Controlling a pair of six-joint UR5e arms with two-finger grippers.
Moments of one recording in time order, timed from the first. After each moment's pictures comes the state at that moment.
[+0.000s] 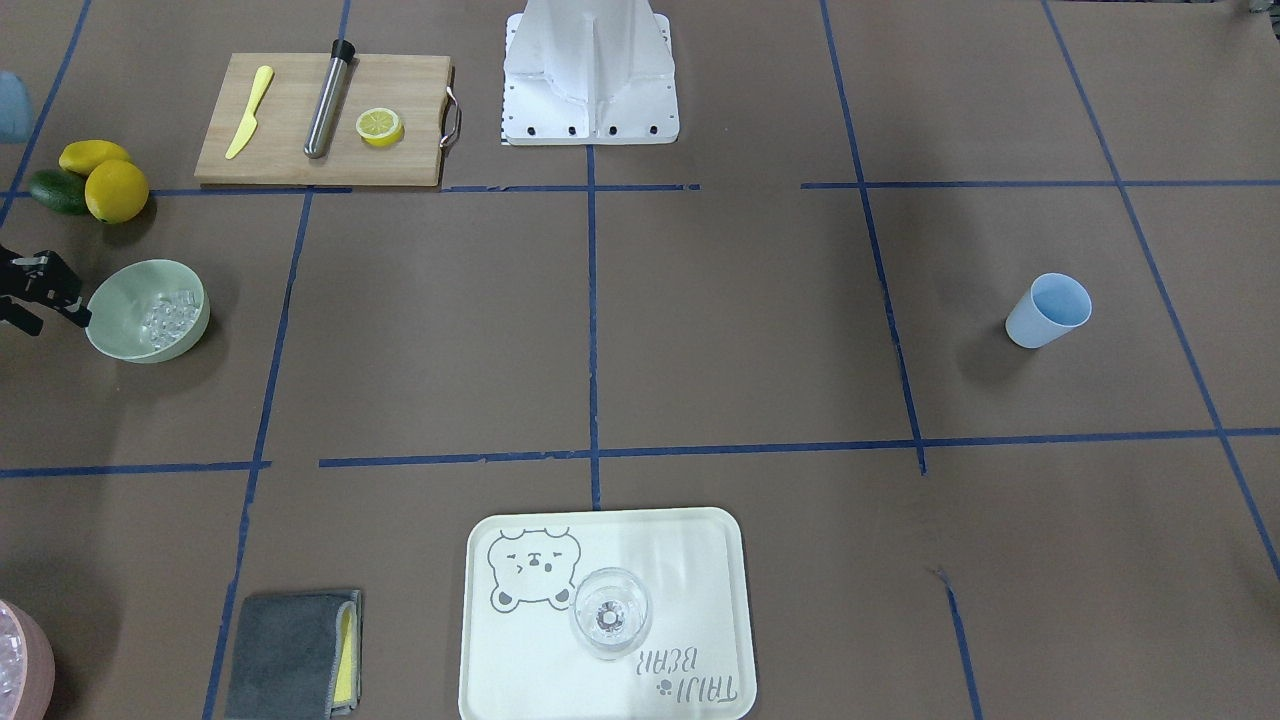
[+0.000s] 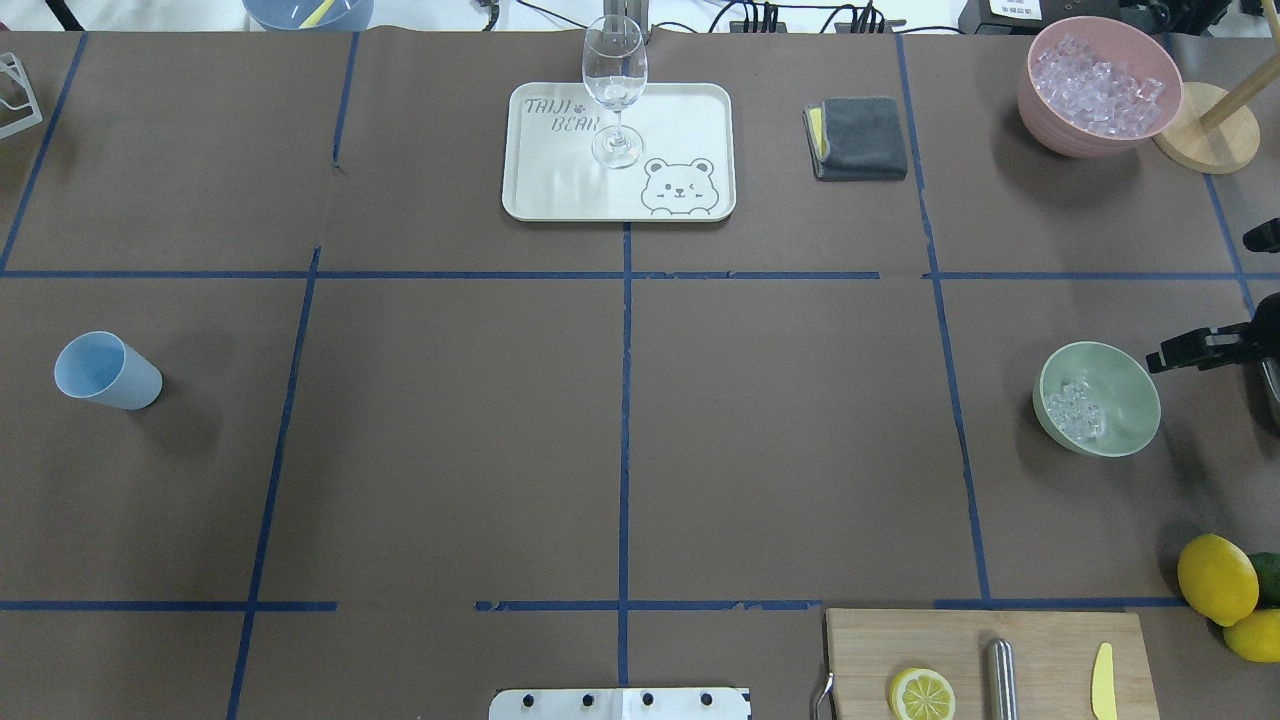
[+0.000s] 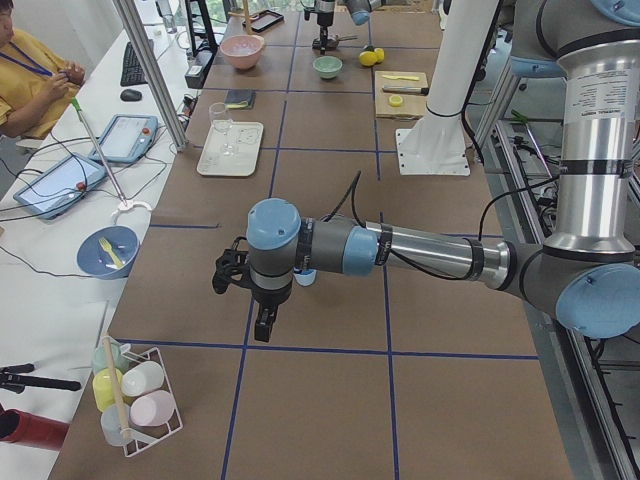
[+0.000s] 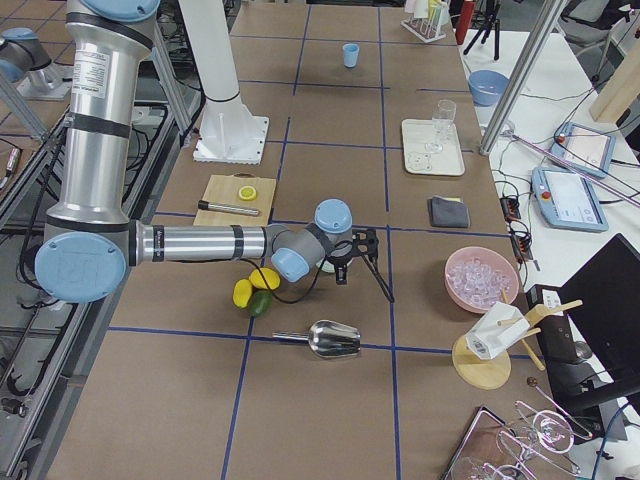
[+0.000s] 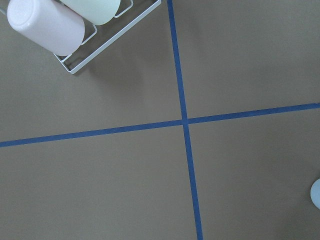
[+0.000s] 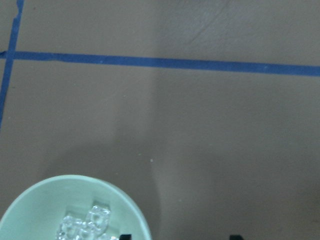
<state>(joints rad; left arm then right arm) -1.63 -1.53 -1.77 -1.55 -2.30 0.07 1.12 -1.73 1.68 -0.91 2.27 0.64</state>
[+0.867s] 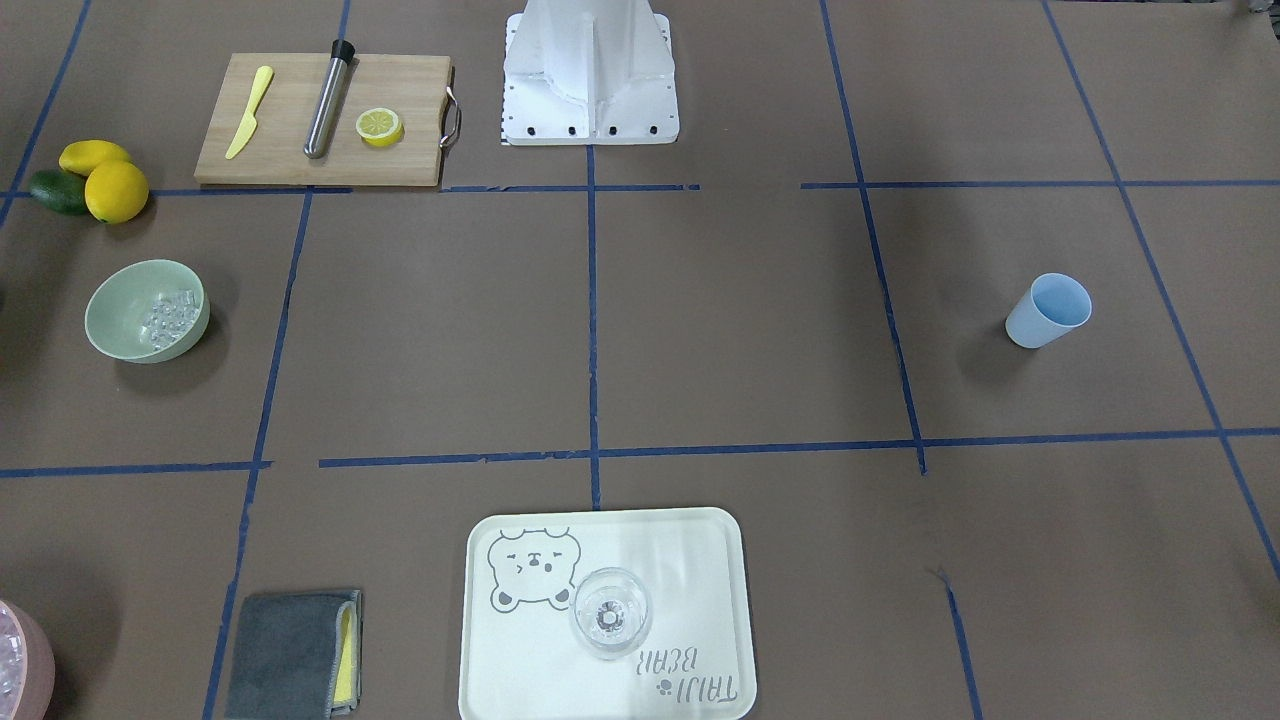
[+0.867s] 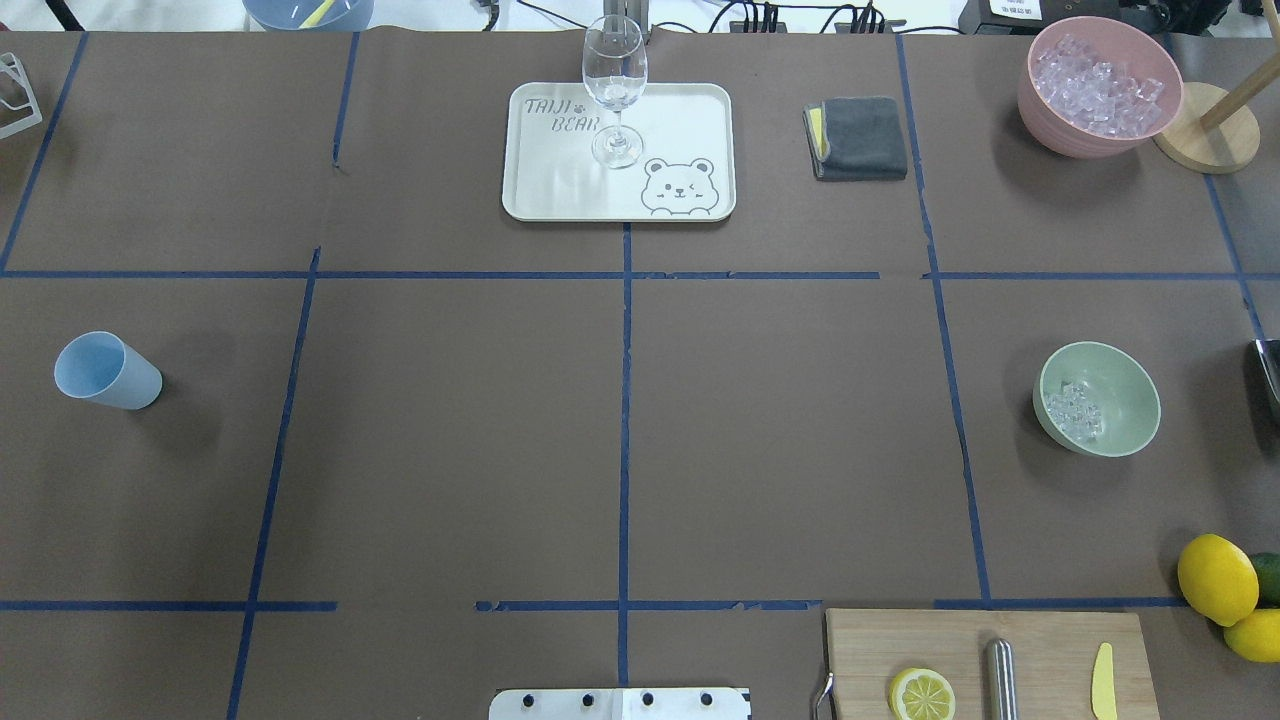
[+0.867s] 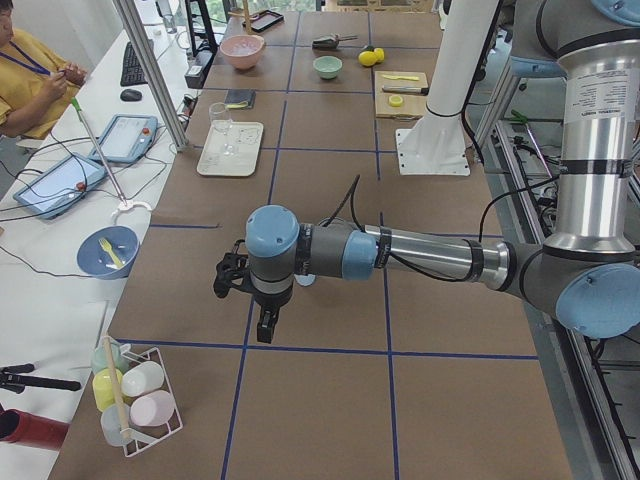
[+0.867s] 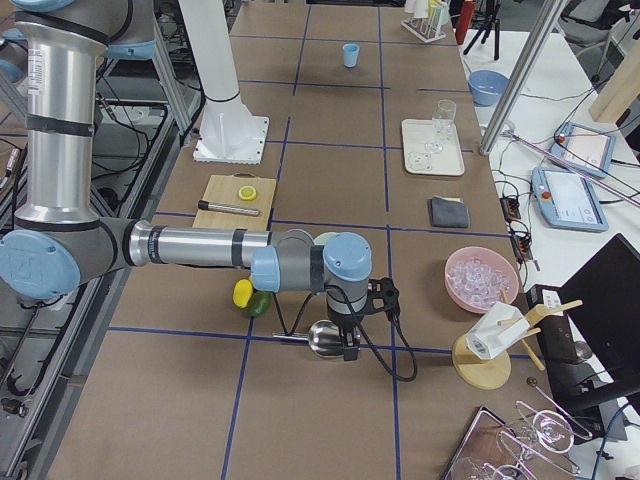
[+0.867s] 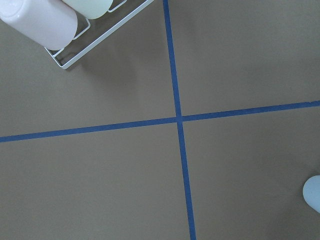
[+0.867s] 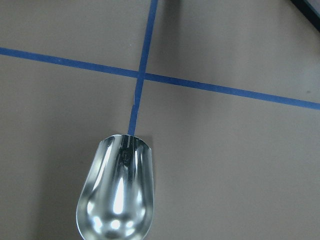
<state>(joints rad) -1.63 -1.54 -1.74 -1.55 -2.34 0.07 1.60 -1.69 1.69 -1.55 2.26 -0.14</state>
